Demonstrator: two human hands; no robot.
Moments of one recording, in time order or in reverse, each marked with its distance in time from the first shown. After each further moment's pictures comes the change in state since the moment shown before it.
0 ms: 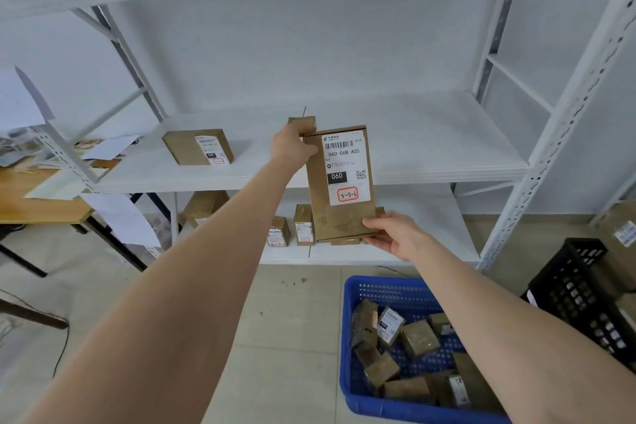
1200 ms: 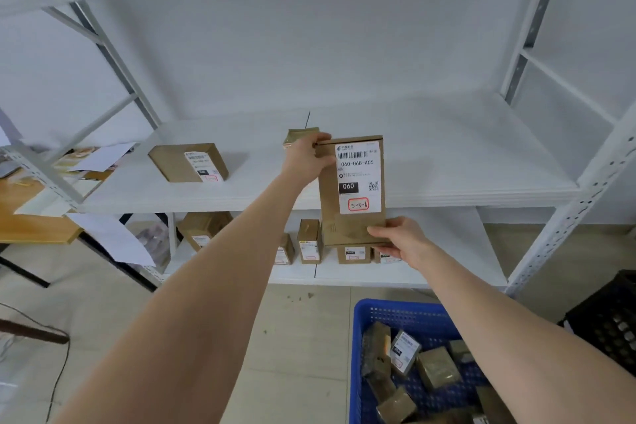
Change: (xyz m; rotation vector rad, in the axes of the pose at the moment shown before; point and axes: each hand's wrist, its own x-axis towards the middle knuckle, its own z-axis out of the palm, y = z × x) left_hand 0.100 -0.018 0.047 0.040 -0.092 0.056; right_hand 0.123 -0.035 0.000 -0.114 0.004 -0.057
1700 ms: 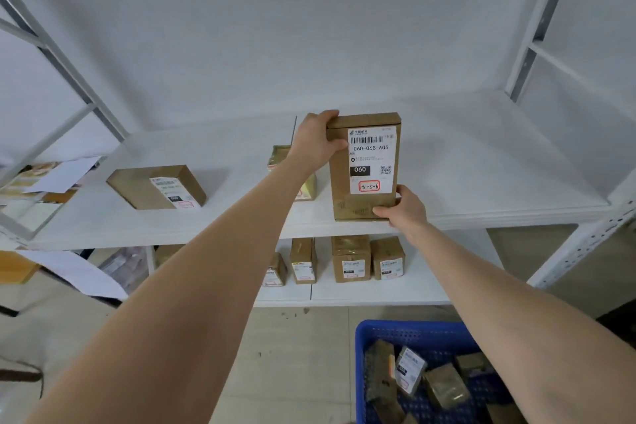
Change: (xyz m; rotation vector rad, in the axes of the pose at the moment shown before) left_hand 0.130 0.008 0.022 0.165 -0.080 0.147; right_hand 0.116 -0.066 0.007 -0.459 0.280 -0.264
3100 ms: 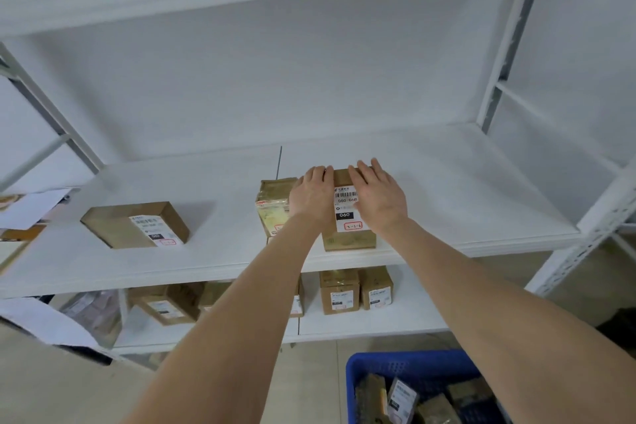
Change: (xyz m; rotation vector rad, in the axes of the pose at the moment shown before) left_hand 0.002 -0.018 0.040 0.625 0.006 0.127; right_hand 0.015 -0.086 -0.008 -1.041 0.145 -0.550
